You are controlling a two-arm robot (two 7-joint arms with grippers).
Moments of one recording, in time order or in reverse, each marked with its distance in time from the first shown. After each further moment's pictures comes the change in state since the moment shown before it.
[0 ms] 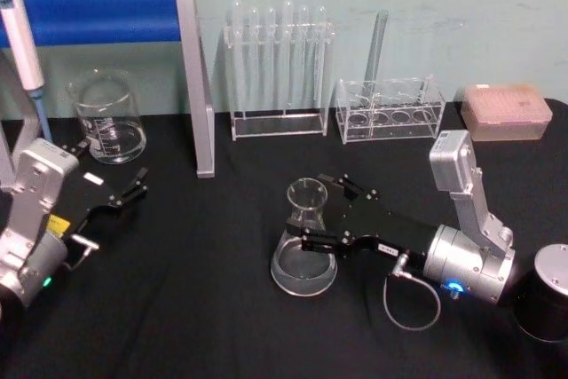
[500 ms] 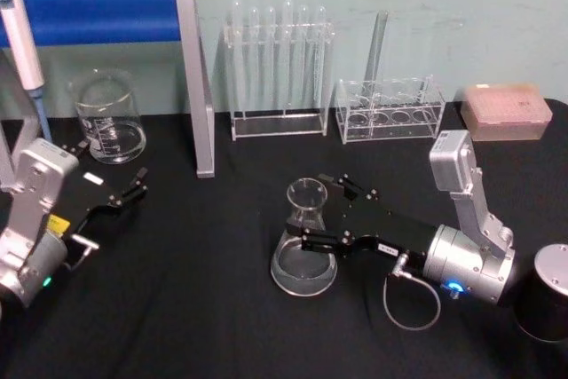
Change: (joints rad) left arm 0.000 0.000 0.000 0.000 0.000 0.000 0.000; right arm 0.000 0.000 0.000 0.000 0.000 0.000 0.000
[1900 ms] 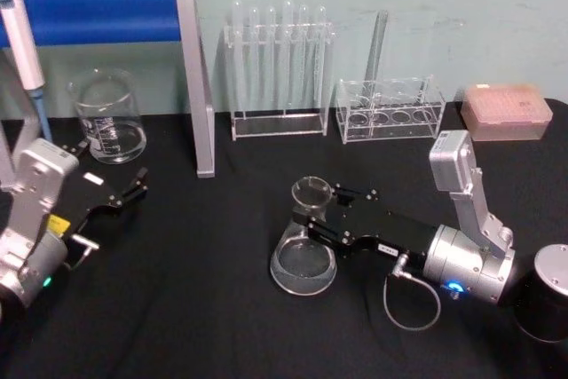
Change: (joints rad) left arm 0.000 0.000 0.000 0.000 0.000 0.000 0.000; right arm 0.000 0.000 0.000 0.000 0.000 0.000 -0.002
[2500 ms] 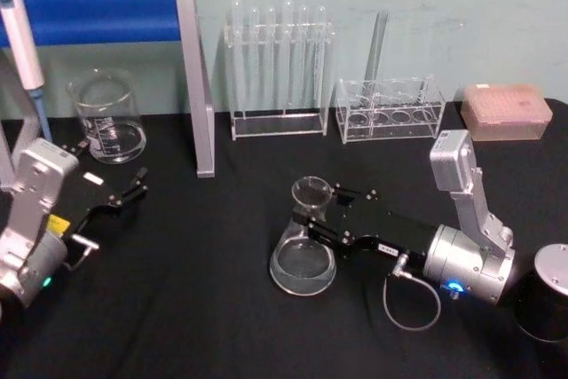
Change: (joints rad) left arm 0.000 0.000 0.000 0.000 0.000 0.000 0.000; right arm 0.002 -0.001 0.000 0.005 0.005 -0.001 0.007
